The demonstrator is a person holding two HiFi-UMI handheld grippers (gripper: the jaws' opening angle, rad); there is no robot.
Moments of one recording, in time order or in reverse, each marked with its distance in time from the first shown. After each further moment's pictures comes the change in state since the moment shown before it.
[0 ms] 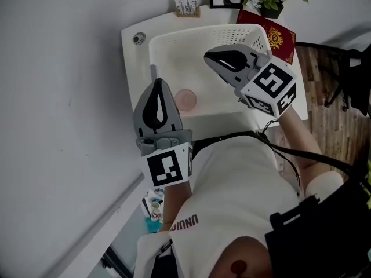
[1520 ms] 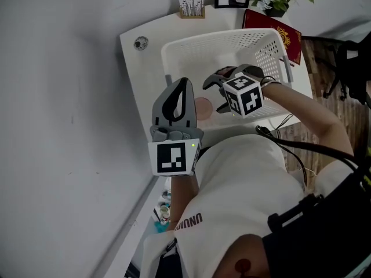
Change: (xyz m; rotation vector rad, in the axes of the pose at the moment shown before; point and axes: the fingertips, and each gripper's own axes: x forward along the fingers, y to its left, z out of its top) left arm 0.048 0.004 -0.054 -0.192 0.076 -0.292; right arm 0.078 0.077 -0.186 -0.641 0.676 0.662
